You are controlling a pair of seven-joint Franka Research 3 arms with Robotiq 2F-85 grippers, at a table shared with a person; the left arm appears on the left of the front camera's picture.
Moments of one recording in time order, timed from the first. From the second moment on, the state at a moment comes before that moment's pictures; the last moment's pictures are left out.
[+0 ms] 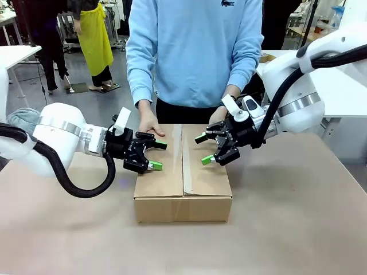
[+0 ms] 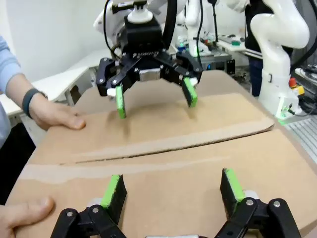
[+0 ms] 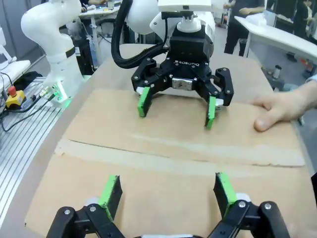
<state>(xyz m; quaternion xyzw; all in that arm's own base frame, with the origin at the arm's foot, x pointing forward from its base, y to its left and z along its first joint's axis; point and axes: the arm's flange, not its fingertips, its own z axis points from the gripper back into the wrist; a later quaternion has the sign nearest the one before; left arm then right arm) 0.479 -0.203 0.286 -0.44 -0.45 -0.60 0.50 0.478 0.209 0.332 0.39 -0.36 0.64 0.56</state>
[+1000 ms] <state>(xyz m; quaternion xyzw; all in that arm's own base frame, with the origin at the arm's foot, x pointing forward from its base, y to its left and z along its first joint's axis) 0.499 -0.197 0.295 -0.41 -0.44 -0.59 0.54 0.484 0.193 0.317 0.41 -0.32 0.61 0.60</state>
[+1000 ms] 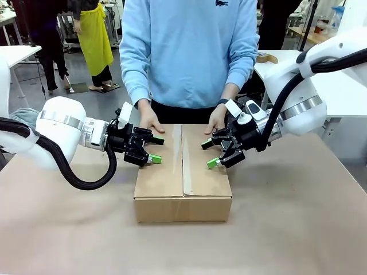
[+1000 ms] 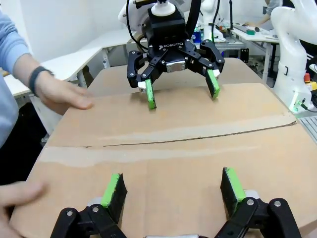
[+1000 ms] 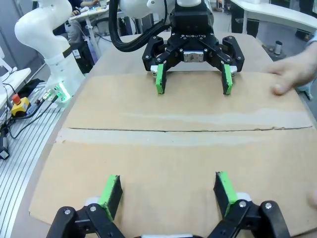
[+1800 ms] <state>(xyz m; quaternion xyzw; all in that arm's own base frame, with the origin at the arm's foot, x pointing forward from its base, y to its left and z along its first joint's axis) 0.499 -0.197 0.295 -0.41 -0.44 -0.59 0.54 0.484 0.193 0.317 0.41 -0.32 0.61 0.60</state>
